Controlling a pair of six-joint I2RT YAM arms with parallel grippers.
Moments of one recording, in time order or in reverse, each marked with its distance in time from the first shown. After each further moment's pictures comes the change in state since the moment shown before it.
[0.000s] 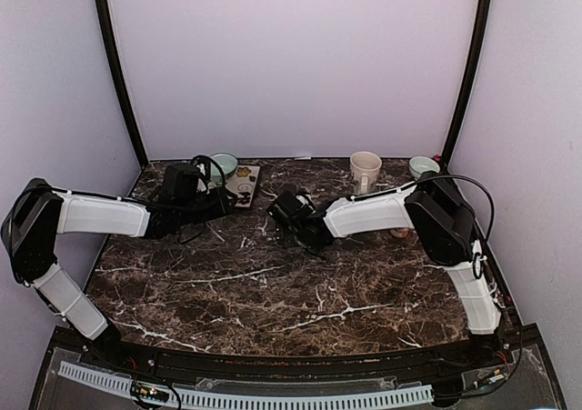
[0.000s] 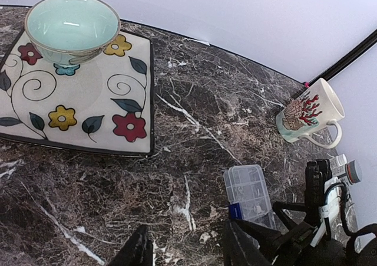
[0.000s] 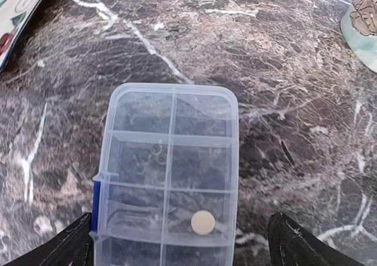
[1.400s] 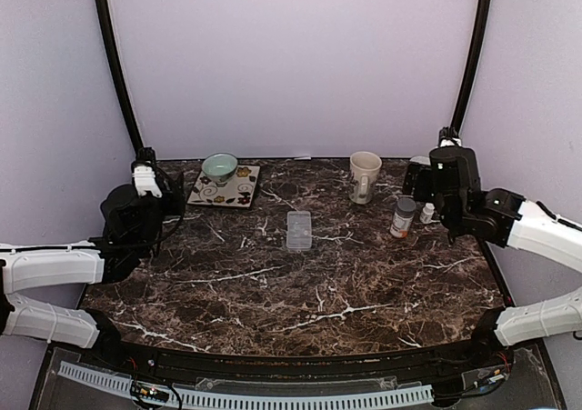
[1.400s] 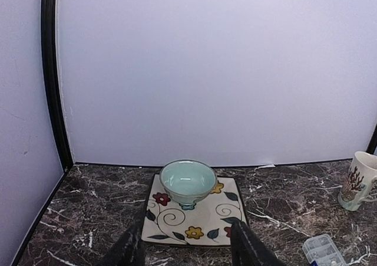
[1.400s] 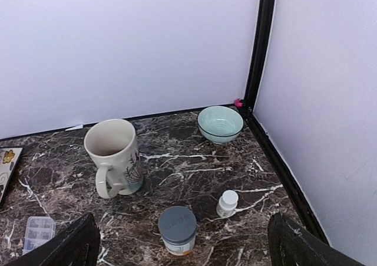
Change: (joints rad) left arm -0.042 -0.468 -0.383 0.444 -0.494 0.550; right arm -0.207 -1.202 -0.747 0.119 0.332 -0.372
